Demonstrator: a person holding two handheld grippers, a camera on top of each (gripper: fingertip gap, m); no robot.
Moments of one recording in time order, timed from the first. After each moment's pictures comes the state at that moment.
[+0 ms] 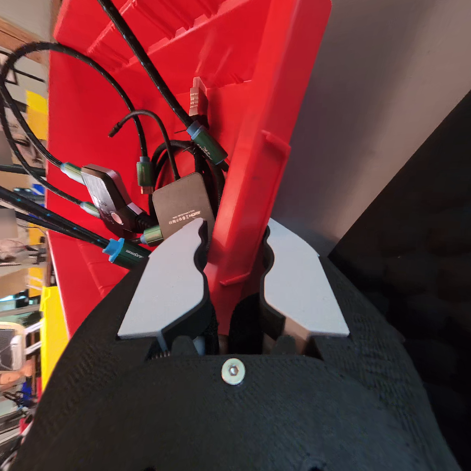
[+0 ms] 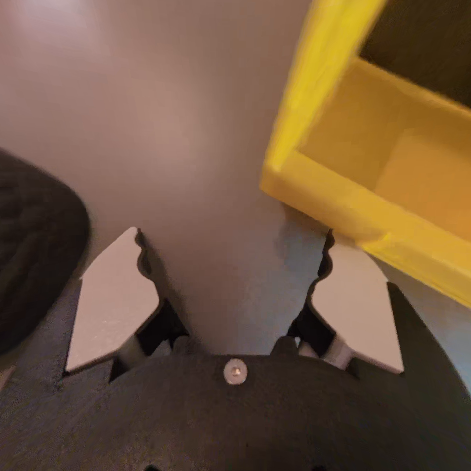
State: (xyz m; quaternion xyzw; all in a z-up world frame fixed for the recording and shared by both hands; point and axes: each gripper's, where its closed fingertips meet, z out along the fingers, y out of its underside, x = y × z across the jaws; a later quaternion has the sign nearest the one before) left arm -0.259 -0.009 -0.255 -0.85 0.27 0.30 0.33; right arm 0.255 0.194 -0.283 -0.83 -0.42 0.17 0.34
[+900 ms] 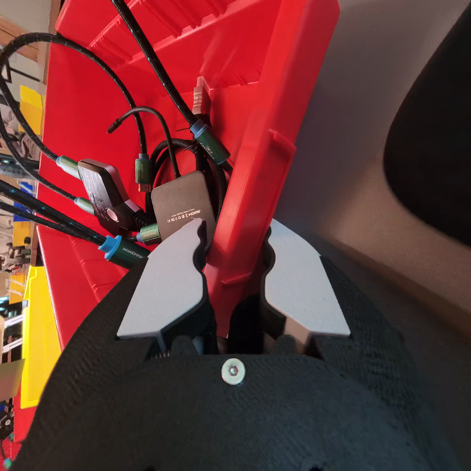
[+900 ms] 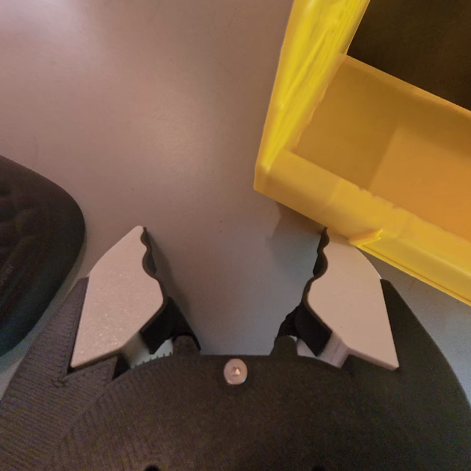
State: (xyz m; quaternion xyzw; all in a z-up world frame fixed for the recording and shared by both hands) left arm -0.324 -0.069 -0.255 -0.85 0.28 0.27 0.35; right arm 0.258 0.197 -0.282 -0.83 -0.41 0.17 0.34
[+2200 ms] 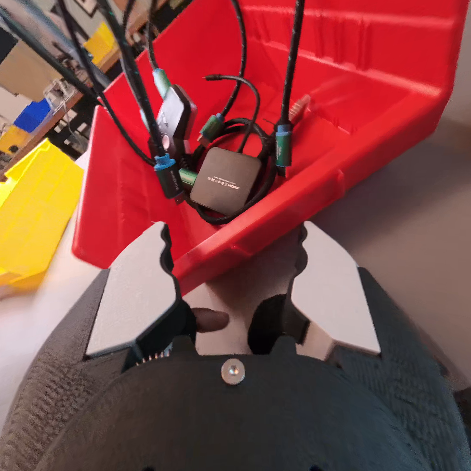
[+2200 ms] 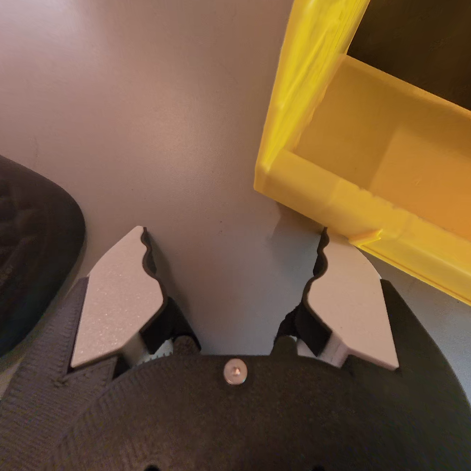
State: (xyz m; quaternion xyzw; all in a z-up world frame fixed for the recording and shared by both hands) left arm -0.405 -0.172 -0.226 -0.84 0.06 0.23 0.49; right arm 0.257 0.197 -0.282 -0.83 -0.41 0.17 0.34
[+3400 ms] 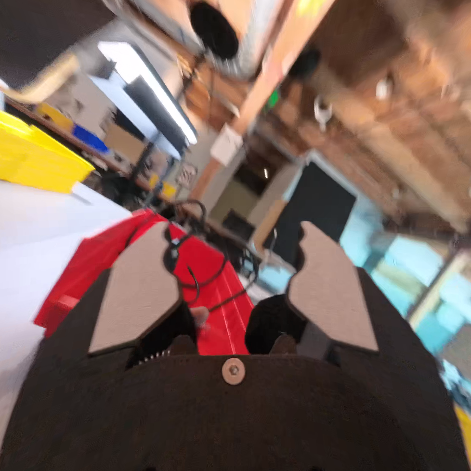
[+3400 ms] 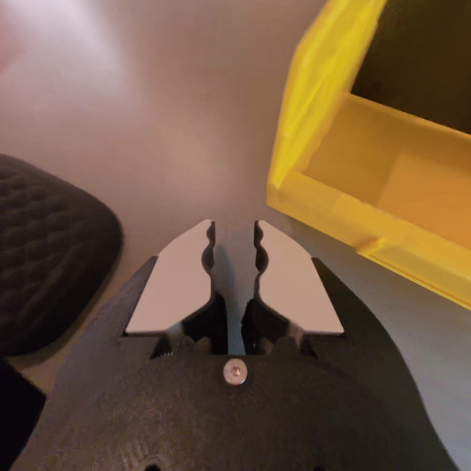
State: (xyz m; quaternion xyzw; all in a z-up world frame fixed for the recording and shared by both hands) left arm -0.374 -0.209 -0.073 -0.43 -0.32 -0.02 0.84; right arm 0.246 0.191 -0.263 -0.80 -0.40 0.23 0.38
